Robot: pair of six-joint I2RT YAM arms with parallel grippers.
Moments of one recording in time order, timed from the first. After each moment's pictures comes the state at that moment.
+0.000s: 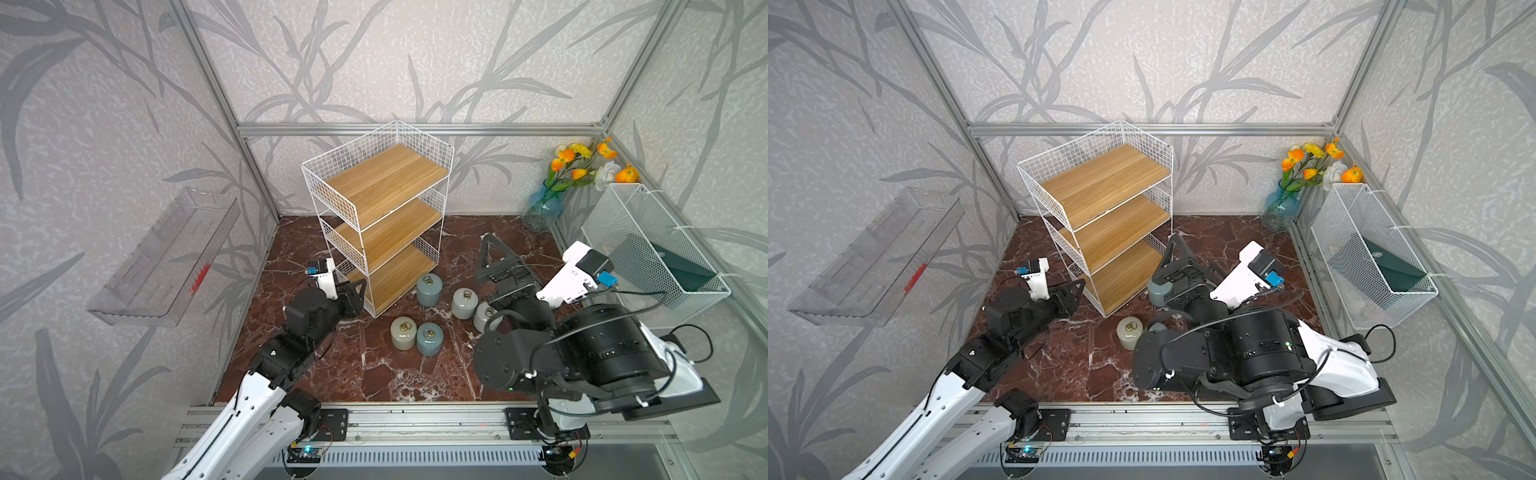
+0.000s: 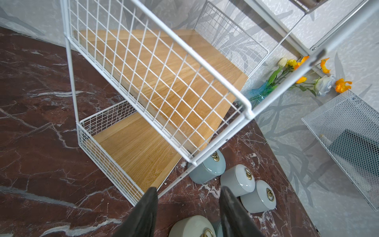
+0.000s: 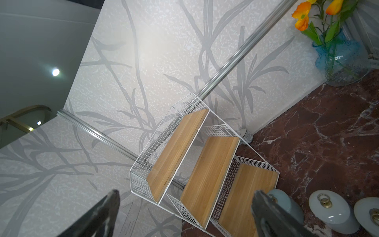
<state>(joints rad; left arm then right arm) -0.48 0.66 0.69 -0.32 -0.07 -0.55 1.63 1.46 2.15 -1.68 1.55 1.94</state>
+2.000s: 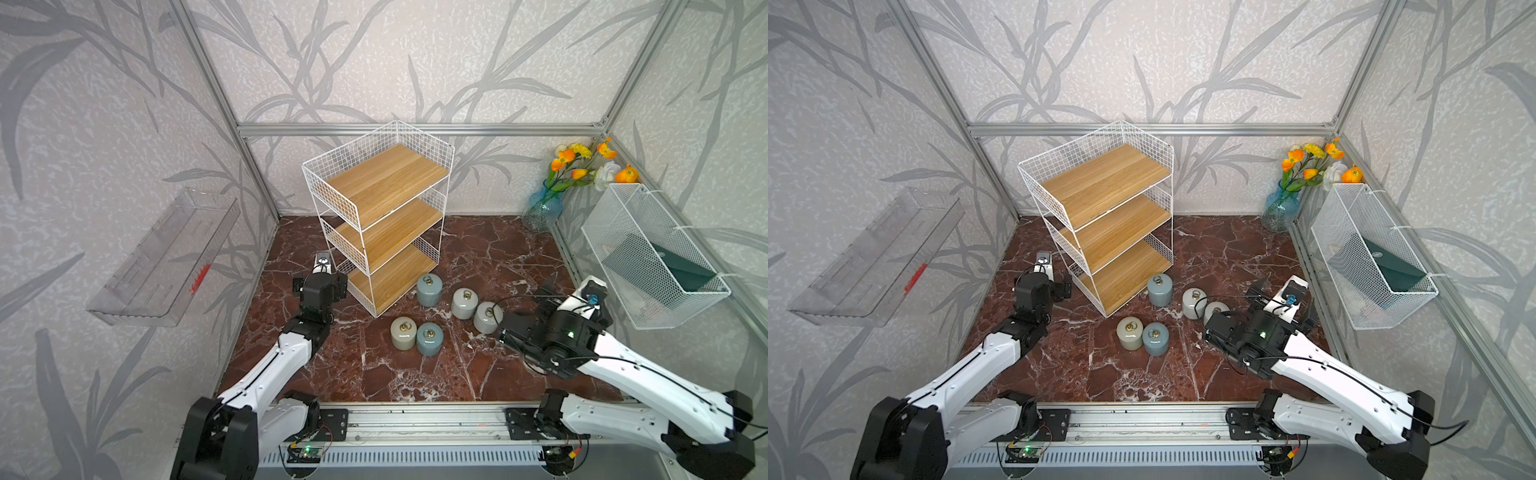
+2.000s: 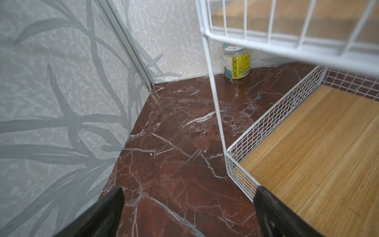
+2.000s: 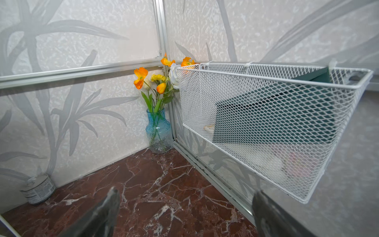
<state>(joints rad) -0.23 1.12 0.52 0.18 -0.48 0.09 0.93 1.05 1.00 -1.69 1.56 1.79</state>
